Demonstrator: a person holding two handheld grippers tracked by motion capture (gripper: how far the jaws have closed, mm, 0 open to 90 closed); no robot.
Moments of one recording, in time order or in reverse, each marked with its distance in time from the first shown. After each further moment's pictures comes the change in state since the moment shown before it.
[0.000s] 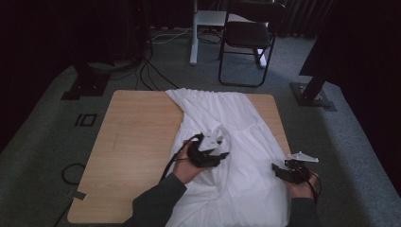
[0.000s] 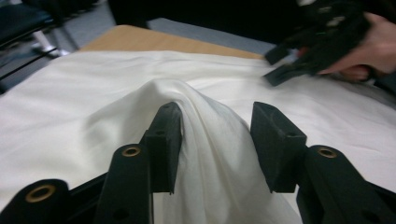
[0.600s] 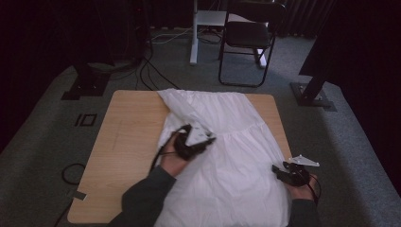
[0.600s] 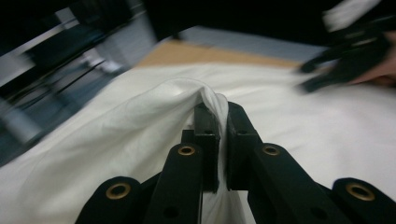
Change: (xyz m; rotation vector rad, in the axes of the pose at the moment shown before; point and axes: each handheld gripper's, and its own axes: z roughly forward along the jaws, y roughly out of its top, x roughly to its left) left arm -0.014 0.038 -0.023 0.007 0.085 0.167; right arm -0.012 -0.020 0.013 -0.025 0.046 -0.025
